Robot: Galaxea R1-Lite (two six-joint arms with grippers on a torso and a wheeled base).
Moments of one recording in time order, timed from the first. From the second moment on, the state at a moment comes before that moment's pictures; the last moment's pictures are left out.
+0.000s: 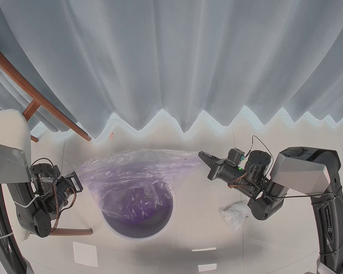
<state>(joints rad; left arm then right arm) -0.04 2.15 -0.30 -1.55 0.15 -0.27 0.44 2.51 -0.98 -1.55 0.33 0.36</state>
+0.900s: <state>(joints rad) -0.14 2.01 -0.09 -1.55 0.15 -0.21 0.56 2.31 -0.56 -1.55 0.29 0.36</state>
